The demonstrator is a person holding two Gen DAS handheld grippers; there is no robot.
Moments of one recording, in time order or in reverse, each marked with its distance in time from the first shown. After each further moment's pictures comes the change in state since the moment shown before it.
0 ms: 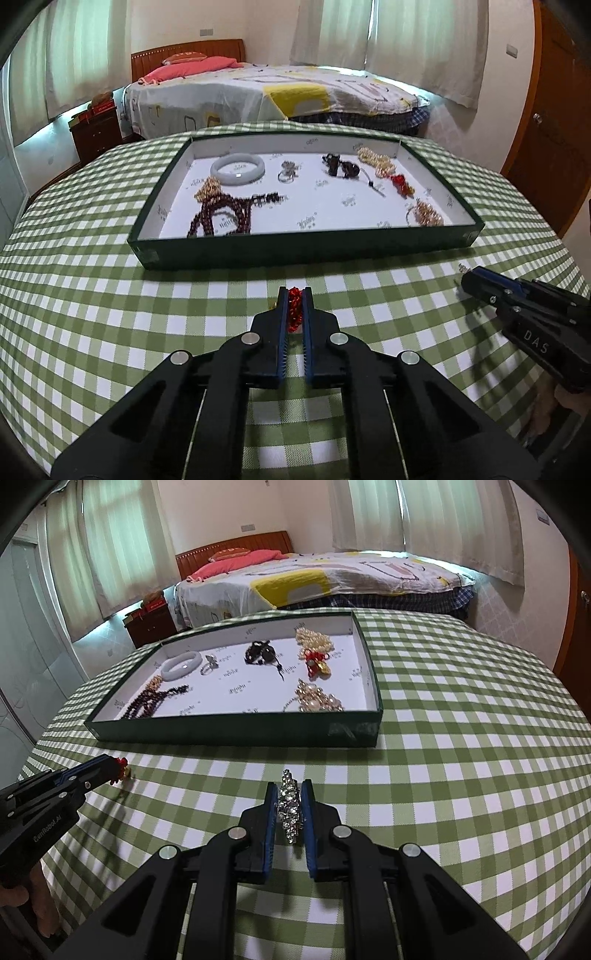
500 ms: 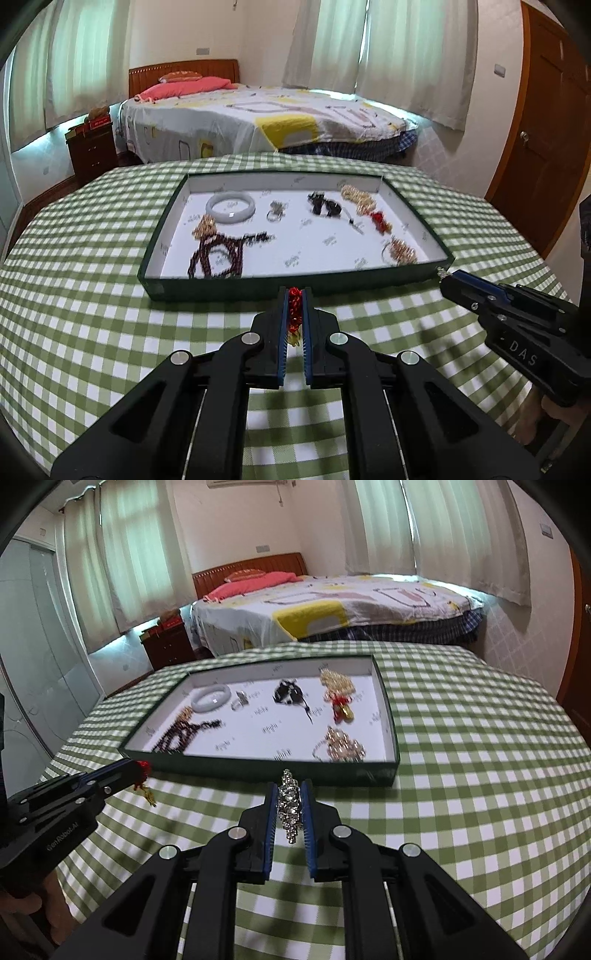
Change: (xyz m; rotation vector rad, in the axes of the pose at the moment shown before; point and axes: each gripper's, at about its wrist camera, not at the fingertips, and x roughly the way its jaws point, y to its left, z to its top) left arm -0.034 -0.005 0.020 -0.004 -0.091 -0.044; right arm -0.029 0.020 0.020 -0.022 -0.090 0.048
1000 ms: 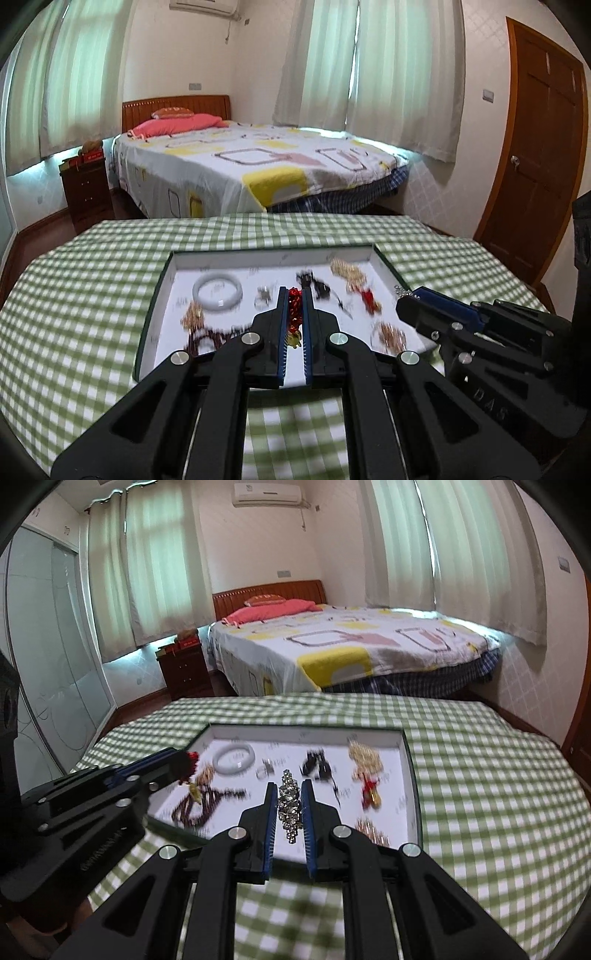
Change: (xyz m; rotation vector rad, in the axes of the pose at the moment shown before) left arm 0.011 -0.007 0.070 0.020 -0.145 -0.021; right arm 0.010 0.031 0.068 -0.075 -0.108 0.031
